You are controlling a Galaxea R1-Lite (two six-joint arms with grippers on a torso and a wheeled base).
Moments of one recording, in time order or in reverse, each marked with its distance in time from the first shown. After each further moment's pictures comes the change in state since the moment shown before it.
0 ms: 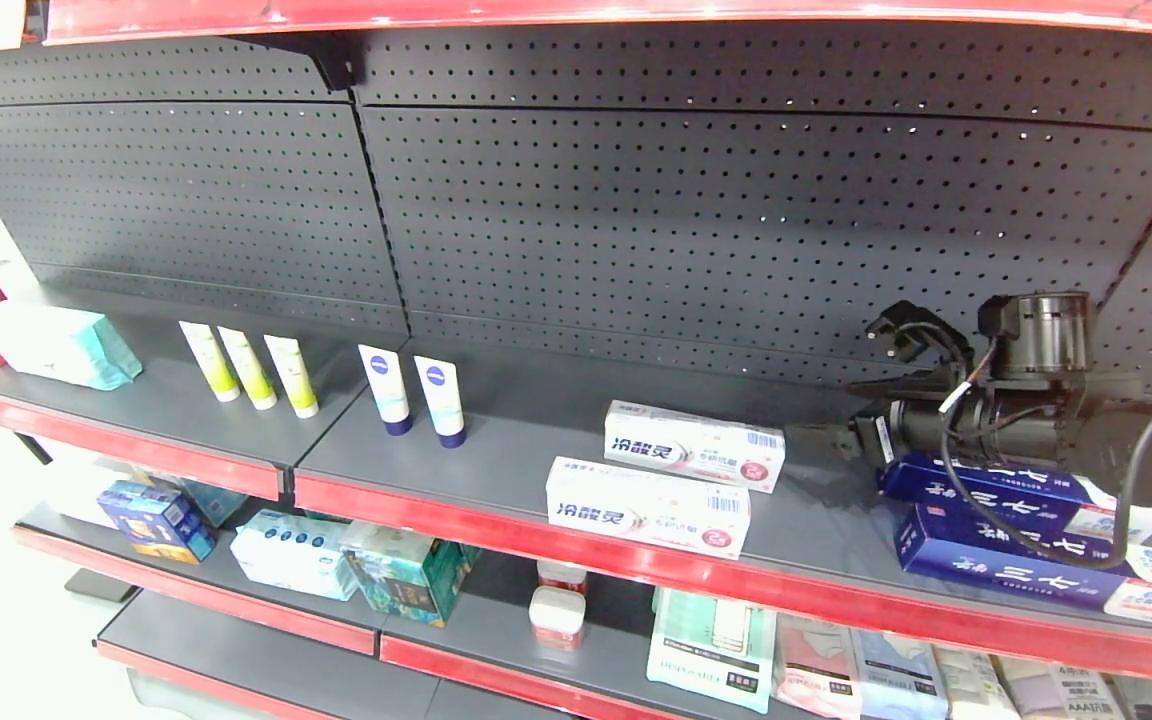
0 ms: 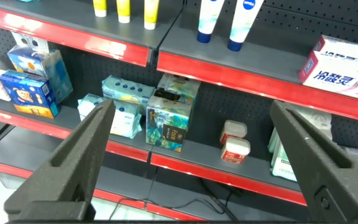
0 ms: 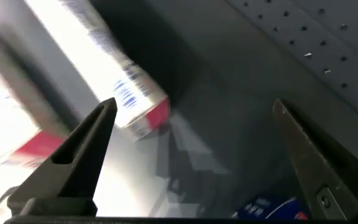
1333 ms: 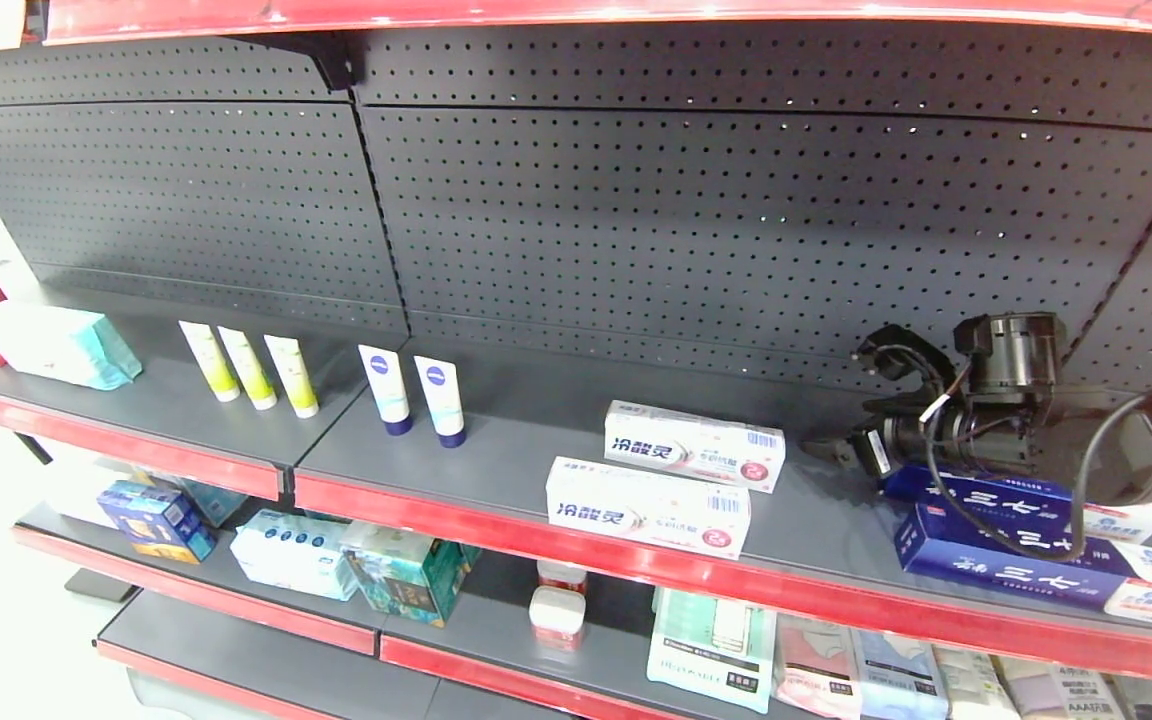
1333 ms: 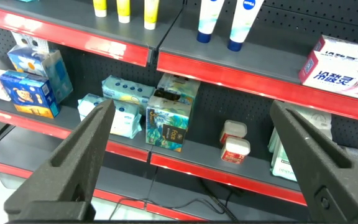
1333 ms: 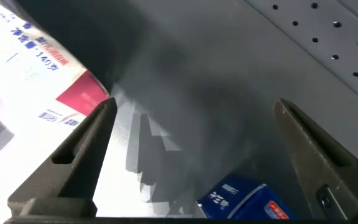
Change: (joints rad) left arm 0.000 0.000 0.000 0.000 0.000 0.000; right arm -0.029 0.085 -0.018 0.003 -0.149 -0.029
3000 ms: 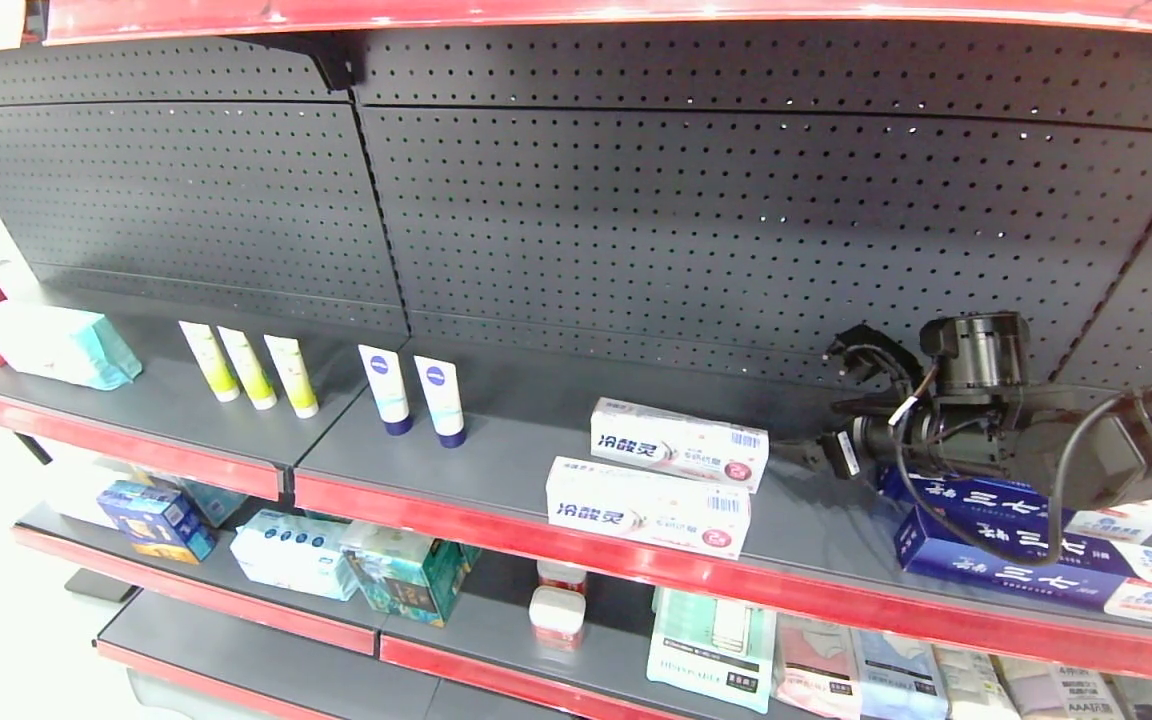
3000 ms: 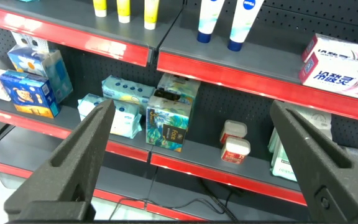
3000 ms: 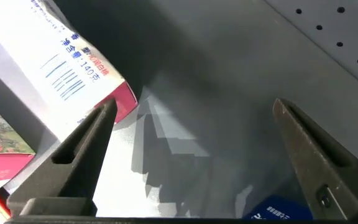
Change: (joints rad) left arm 0.000 0.000 0.000 0.000 0.000 0.000; right arm 0.081 0.004 -0.010 -0.002 -0.001 0.047
